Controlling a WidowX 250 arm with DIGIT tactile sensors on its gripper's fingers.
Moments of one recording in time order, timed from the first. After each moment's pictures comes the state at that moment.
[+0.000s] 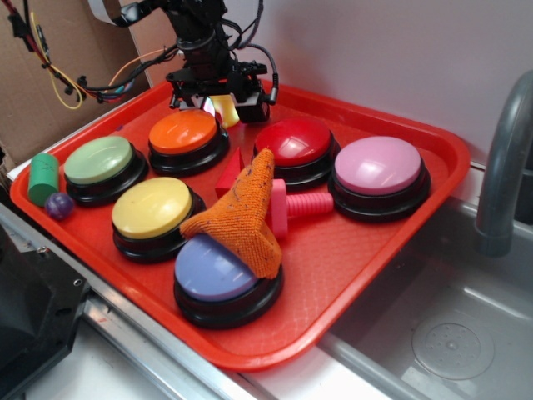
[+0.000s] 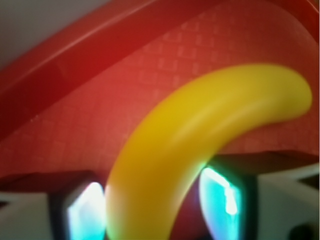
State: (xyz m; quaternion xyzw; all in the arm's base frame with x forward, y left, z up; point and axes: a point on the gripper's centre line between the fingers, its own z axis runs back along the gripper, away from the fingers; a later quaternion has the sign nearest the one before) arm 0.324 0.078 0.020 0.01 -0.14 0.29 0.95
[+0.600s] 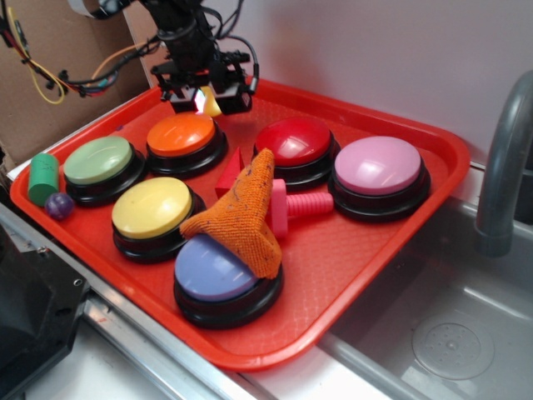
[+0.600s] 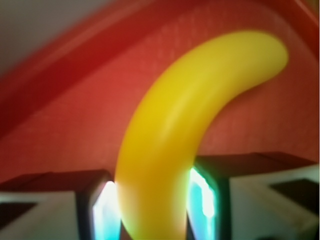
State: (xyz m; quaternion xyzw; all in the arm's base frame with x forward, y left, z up) arm 0.308 0.088 0.042 -0.02 -0.13 0.28 0.95
